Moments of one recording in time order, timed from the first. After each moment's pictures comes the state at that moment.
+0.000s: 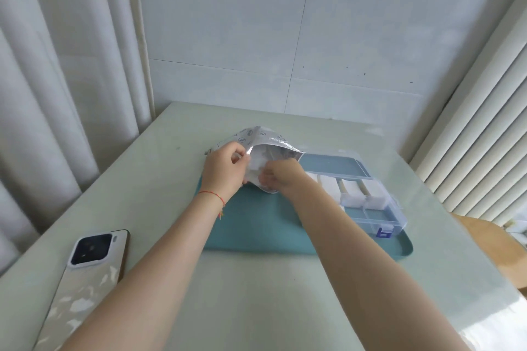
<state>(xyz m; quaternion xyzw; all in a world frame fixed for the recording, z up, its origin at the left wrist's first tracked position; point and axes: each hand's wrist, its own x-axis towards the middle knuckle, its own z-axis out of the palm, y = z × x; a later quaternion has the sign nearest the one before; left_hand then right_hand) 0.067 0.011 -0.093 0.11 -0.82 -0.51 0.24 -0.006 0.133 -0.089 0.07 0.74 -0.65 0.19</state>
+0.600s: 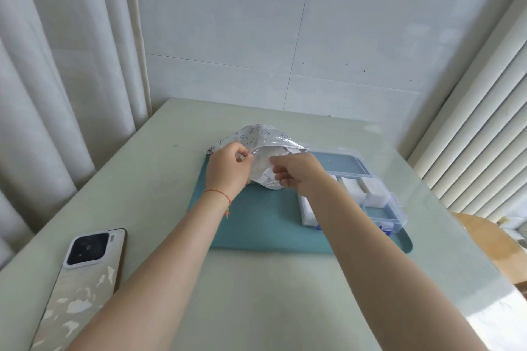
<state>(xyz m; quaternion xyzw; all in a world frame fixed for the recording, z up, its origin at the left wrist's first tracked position) 0.061 0.020 -0.096 0.14 -0.83 -0.49 0.23 0.006 0.160 -0.073 0.05 0.76 -0.63 0.17</state>
